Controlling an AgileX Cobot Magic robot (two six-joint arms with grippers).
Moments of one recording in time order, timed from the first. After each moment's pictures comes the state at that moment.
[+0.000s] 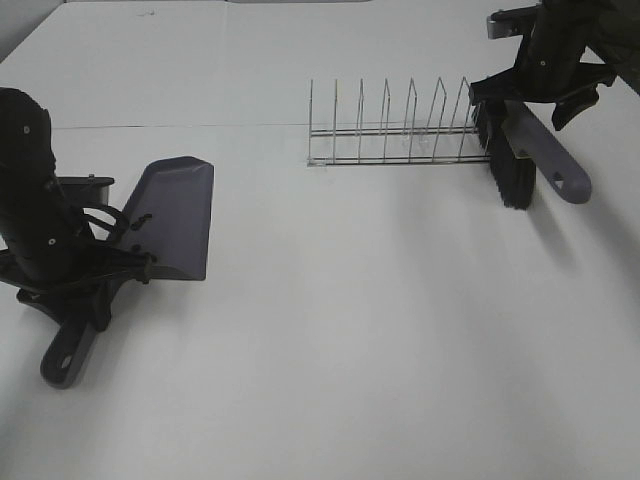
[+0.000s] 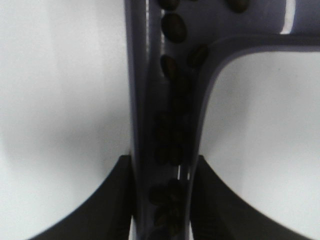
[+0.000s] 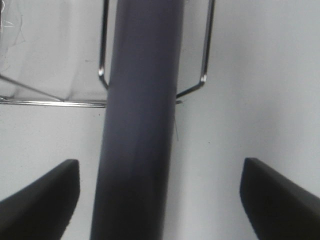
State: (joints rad) left arm -0.28 2.03 -1.09 -0.08 0.77 -0.20; right arm 0.04 2.49 -2.25 -0.14 1.12 0.05
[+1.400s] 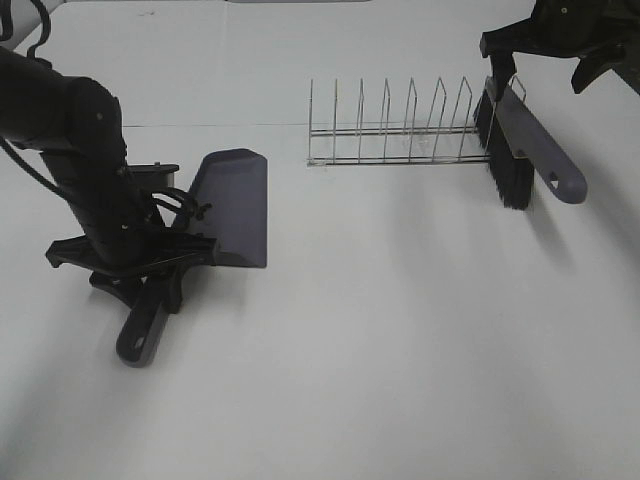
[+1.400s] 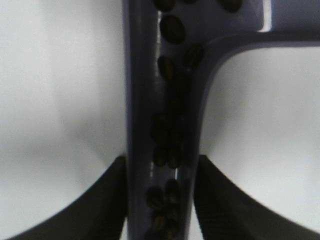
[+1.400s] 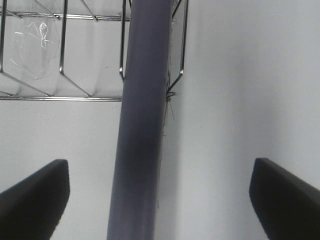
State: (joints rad) left arm -0.39 2.11 -1.26 -0.19 0.80 -0.20; right arm 0.04 2.40 -2.29 -0.10 1.22 0.06
